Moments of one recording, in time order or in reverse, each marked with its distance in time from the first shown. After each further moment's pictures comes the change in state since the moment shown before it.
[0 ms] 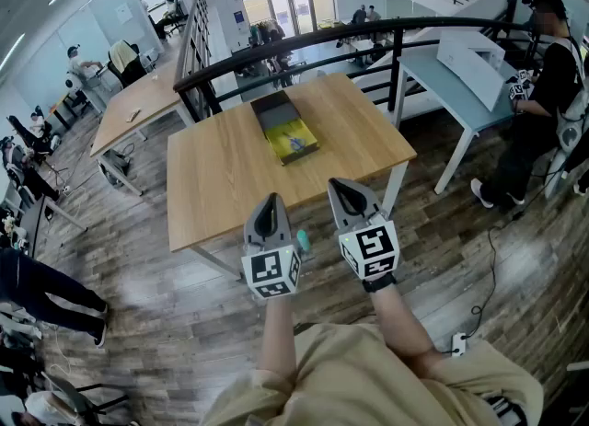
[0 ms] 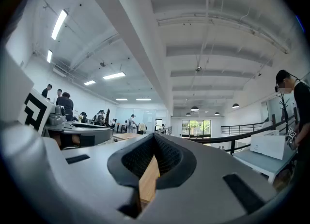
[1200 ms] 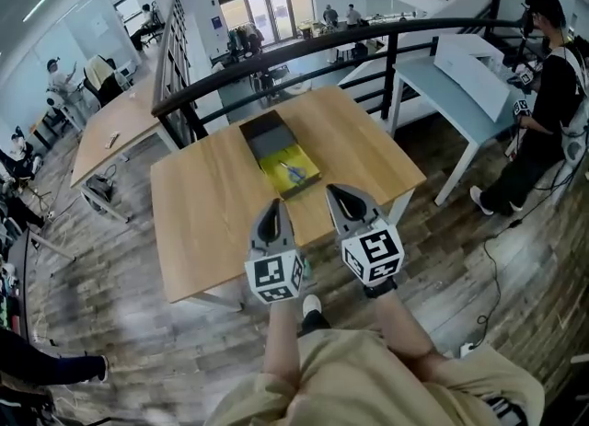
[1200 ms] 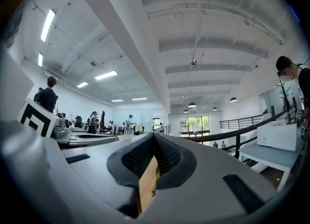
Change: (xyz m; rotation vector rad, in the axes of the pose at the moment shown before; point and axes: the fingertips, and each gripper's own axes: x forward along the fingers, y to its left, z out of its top) left arm 0.175 0.068 -0.047 -0.062 0.023 -0.078; right arm 0.167 -0.060 -0.035 0.075 0.012 -0.020
